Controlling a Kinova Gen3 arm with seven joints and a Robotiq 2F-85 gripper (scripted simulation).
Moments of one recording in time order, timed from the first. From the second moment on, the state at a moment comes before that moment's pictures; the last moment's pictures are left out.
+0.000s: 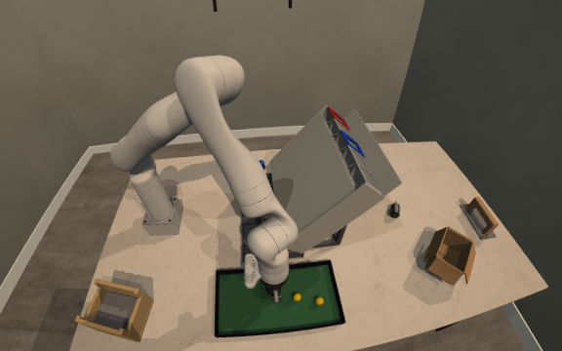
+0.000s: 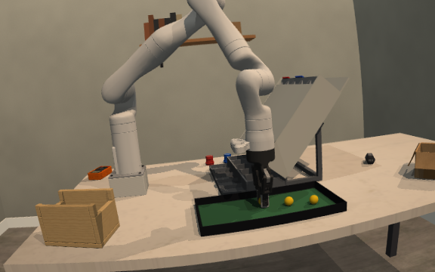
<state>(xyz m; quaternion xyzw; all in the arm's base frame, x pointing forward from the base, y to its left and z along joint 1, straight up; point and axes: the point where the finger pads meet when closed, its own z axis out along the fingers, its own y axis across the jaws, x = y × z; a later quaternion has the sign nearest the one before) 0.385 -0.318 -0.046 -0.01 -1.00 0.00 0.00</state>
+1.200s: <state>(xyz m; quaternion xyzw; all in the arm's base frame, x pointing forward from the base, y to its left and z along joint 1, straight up) 0.374 -0.317 -0.005 -0.01 -1.00 0.00 0.01</state>
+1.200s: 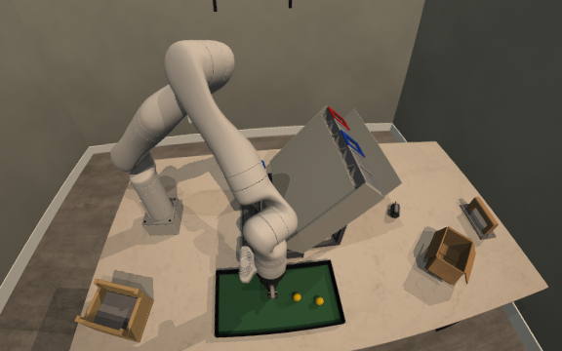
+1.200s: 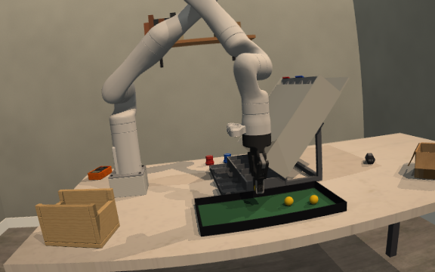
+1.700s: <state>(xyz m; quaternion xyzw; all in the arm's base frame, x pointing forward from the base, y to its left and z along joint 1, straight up) 0.384 -0.317 0.084 -0.01 -1.00 0.00 0.00</state>
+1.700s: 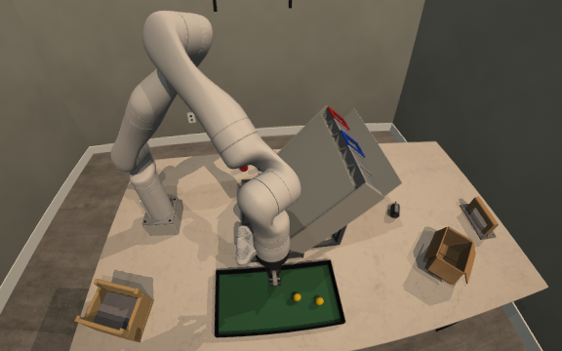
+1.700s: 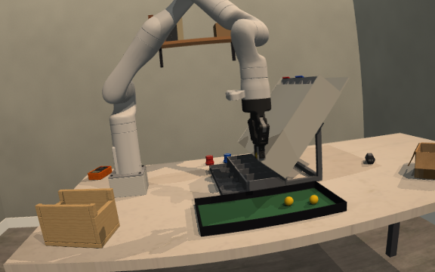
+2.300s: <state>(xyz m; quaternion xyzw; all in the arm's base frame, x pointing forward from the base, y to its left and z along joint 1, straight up) 0.382 -0.316 0.104 -0.01 -1.00 0.00 0.01</state>
